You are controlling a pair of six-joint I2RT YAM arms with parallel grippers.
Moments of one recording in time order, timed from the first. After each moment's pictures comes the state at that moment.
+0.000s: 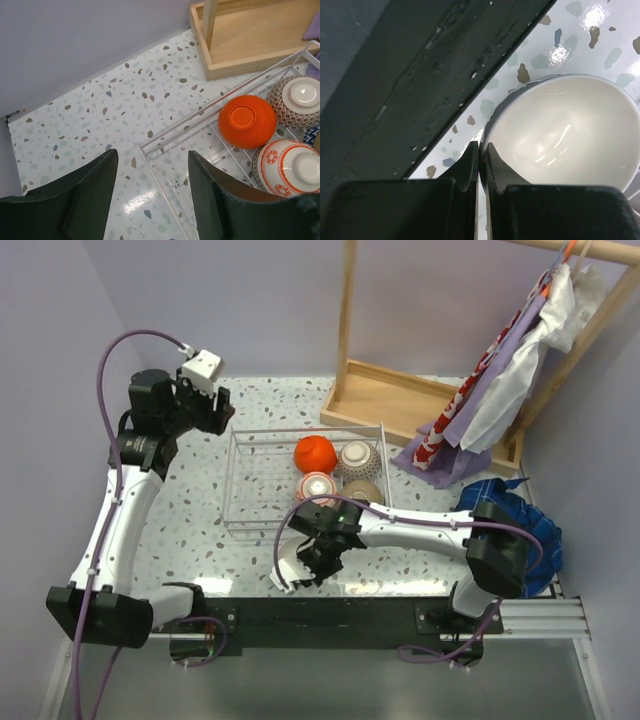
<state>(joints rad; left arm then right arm) -0.09 1.22 1.31 -0.46 0.31 0.24 1.19 1.65 1.17 -0.79 -0.48 -0.99</state>
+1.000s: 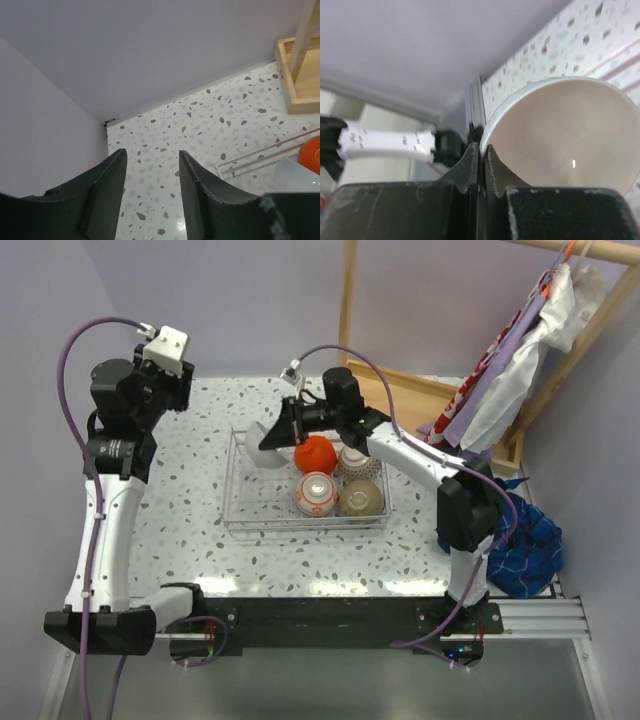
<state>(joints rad) -0.01 1.16 1.43 -0.41 0.13 0.34 0.68 1.93 1.64 0.03 -0.92 0.66</state>
